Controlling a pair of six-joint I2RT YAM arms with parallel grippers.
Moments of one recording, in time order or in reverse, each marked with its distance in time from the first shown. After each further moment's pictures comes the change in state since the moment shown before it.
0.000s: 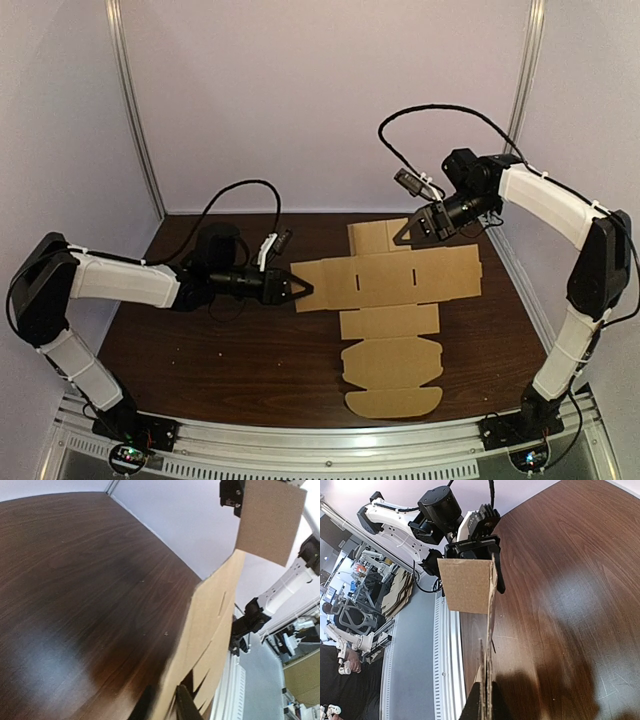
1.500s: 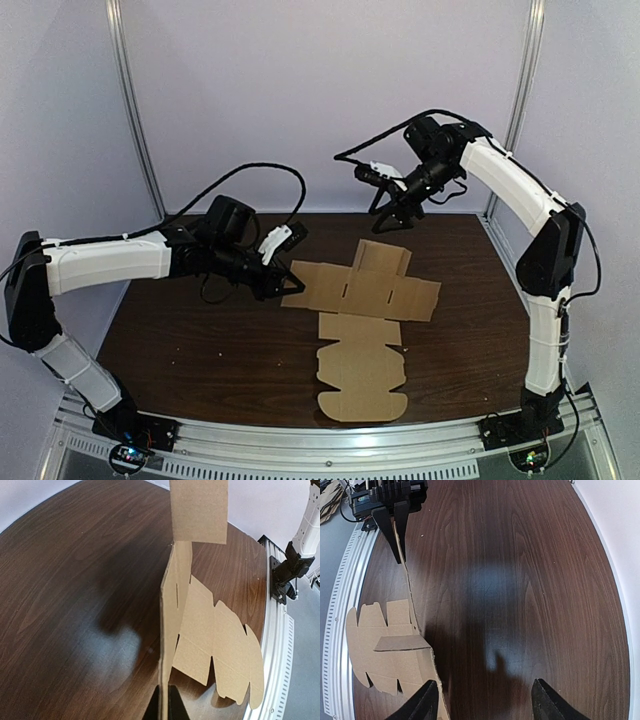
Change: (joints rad) left arm -0.040 -0.034 0.297 -0.662 -0.161 0.488; right arm 0.113 0.338 0.618 -0.182 0.464 -0.433
